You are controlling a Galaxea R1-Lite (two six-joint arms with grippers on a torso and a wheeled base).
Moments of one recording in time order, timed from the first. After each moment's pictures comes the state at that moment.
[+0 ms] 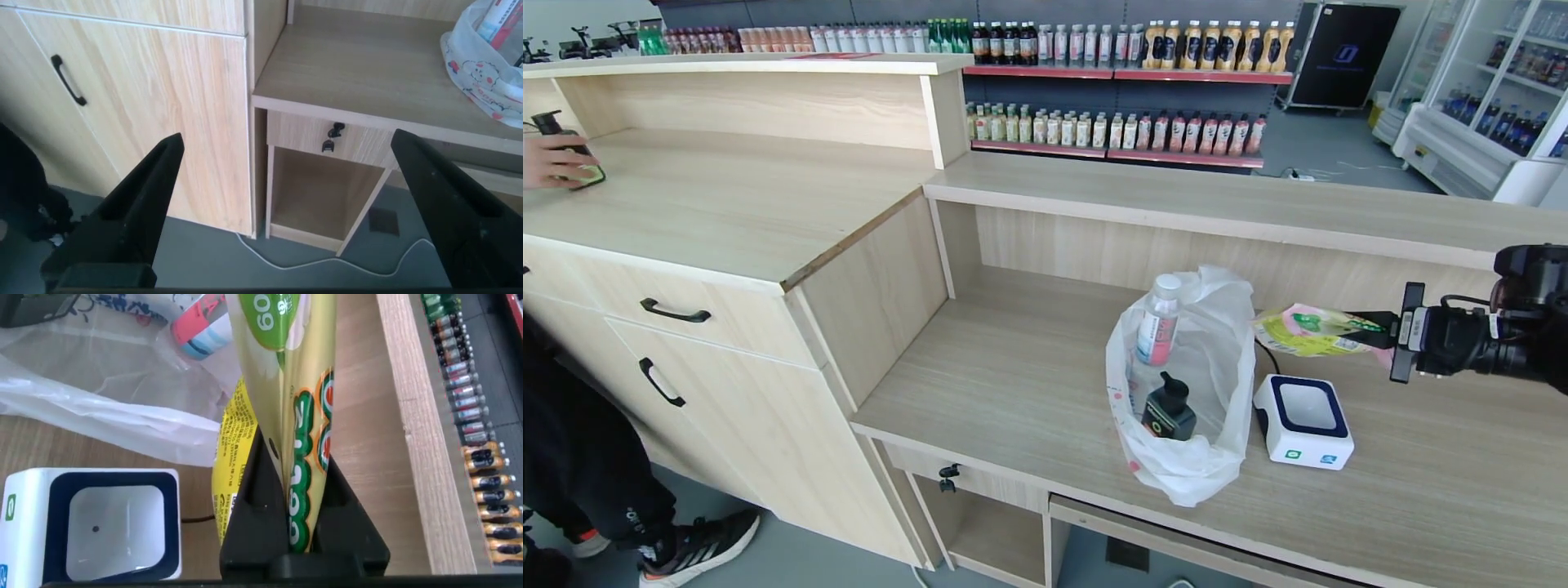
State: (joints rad) left arm -0.01 0.00 0.00 0.00 -0.05 0.00; right arm -0.27 1.92 -0.99 -0.48 1.03 -1.53
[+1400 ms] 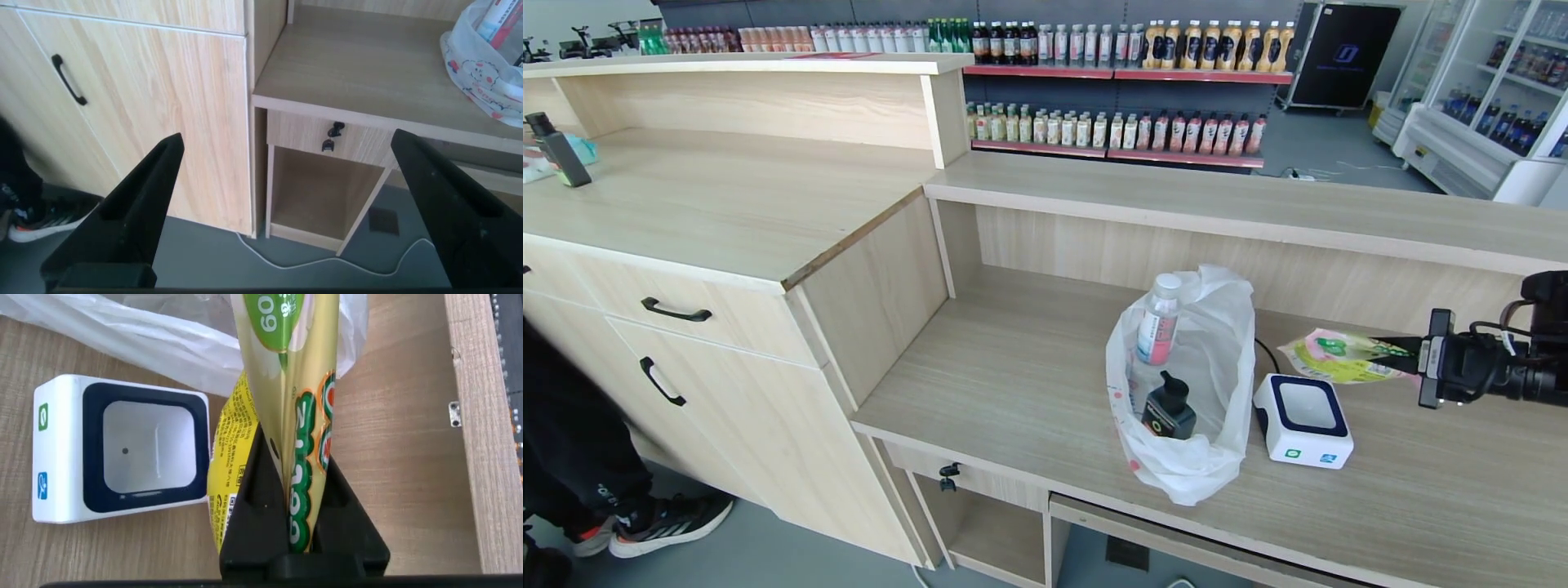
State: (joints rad) left arm -0.01 0.00 0.00 0.00 -0.05 0.00; right arm -0.37 1.93 -0.95 -0.41 0.98 -1.66
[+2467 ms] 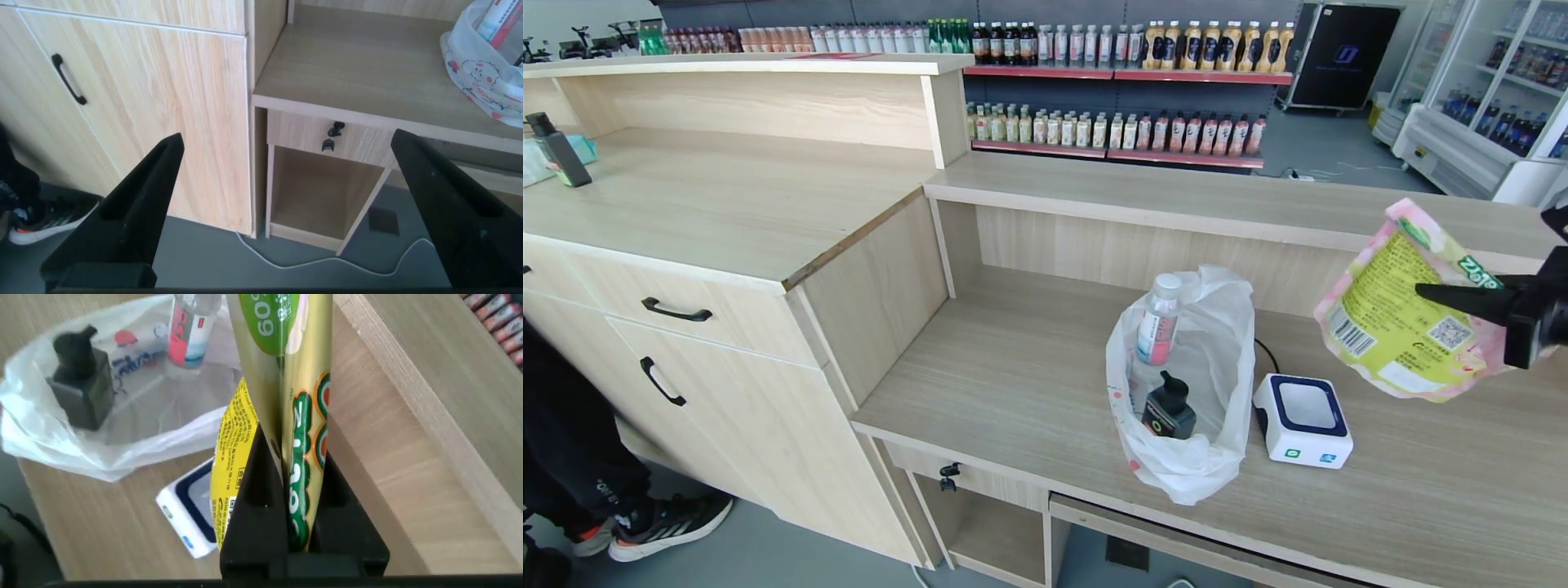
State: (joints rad) left arm -0.01 0.00 0.00 0.00 -0.05 0.00; right arm -0.31 1.44 -0.87 -0.25 0.75 -0.61
